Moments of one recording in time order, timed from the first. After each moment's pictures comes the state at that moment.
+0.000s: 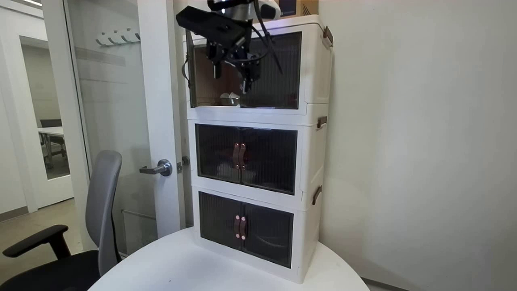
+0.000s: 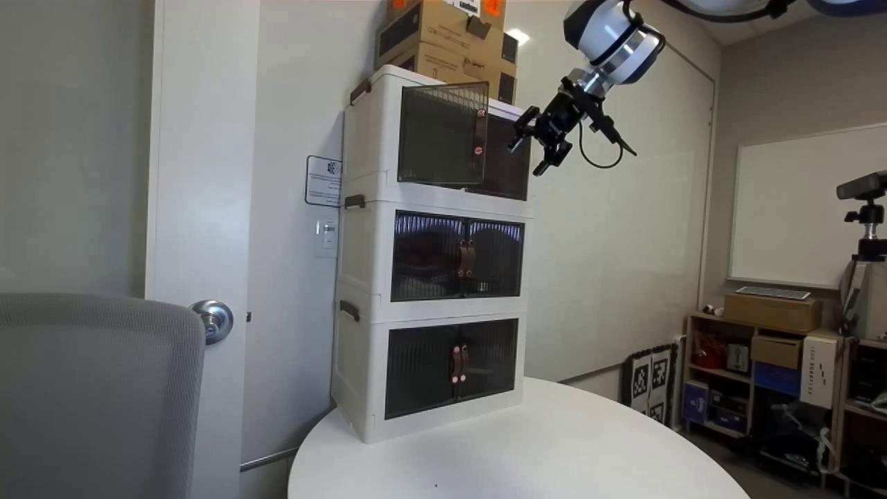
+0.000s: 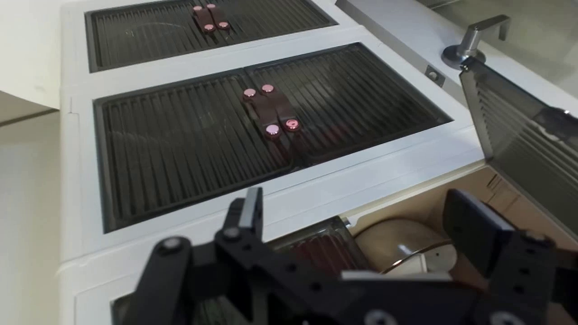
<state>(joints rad) -2.39 -0.47 1.91 -1.37 1.01 1.85 -0.39</state>
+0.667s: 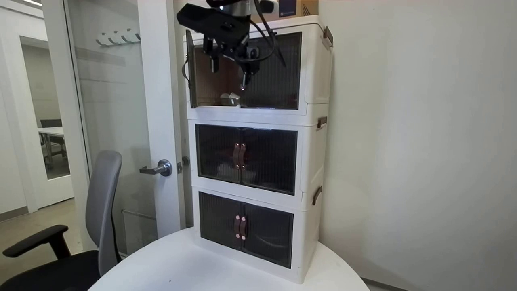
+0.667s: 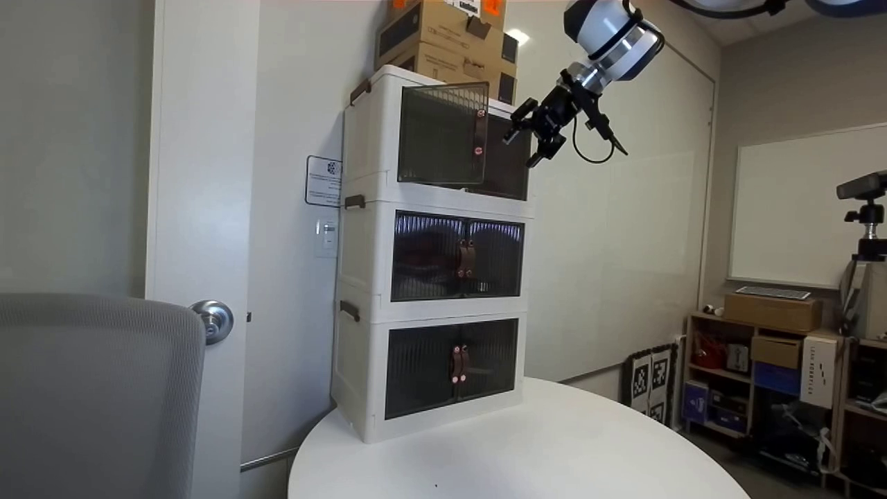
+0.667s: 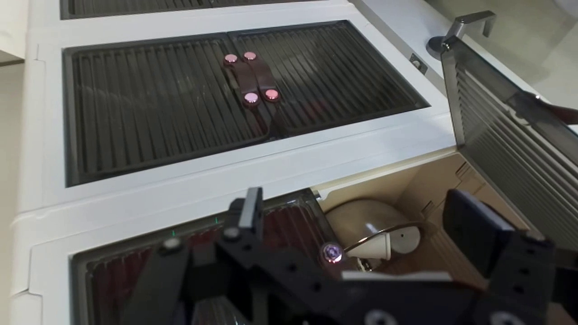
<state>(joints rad) -2.37 -0.48 1.89 -1.36 1.07 1.88 -0.50</state>
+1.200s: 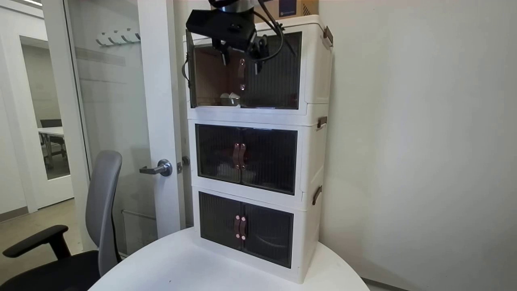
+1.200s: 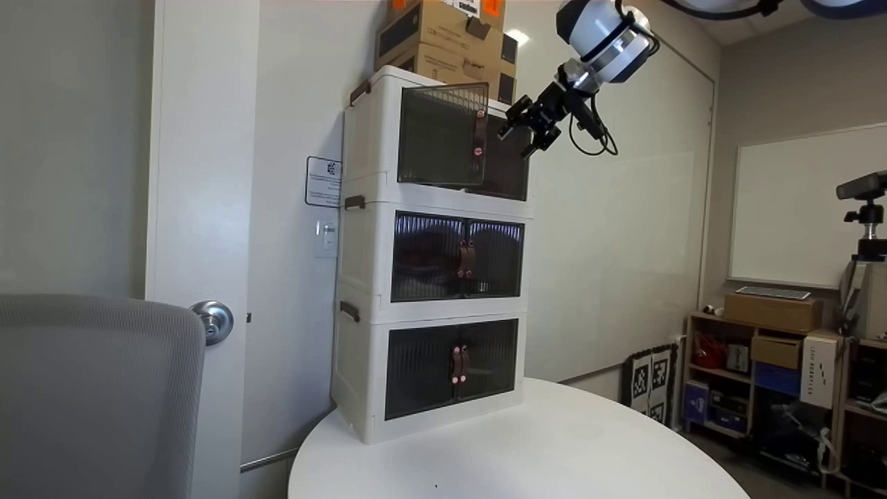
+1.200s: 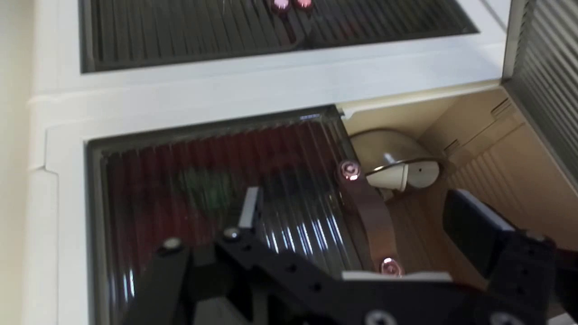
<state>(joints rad) -2.34 -0.51 1.87 -1.37 1.13 2.12 -0.60</state>
